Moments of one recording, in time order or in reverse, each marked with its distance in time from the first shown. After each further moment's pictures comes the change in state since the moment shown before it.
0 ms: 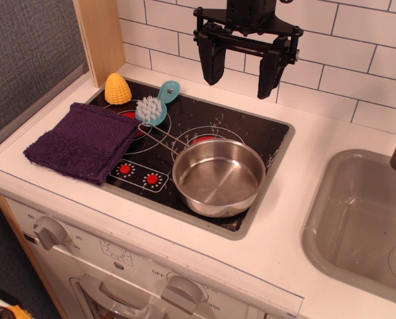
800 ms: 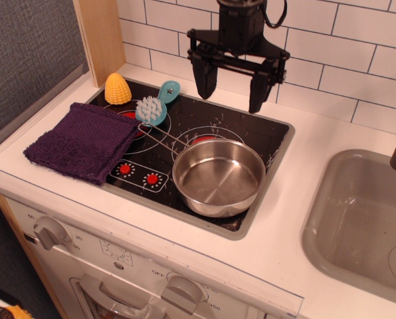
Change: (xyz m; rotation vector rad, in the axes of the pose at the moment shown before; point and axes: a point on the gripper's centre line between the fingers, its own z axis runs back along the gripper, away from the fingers) arm 0.006 0.011 -0.030 0.028 -0.068 0.041
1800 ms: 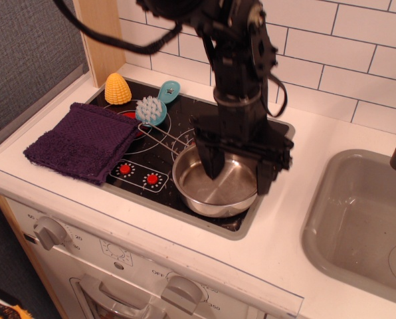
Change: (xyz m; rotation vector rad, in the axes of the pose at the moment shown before) arm -0.060 -0.040 -0.045 -0.103 -0.028 -0.056
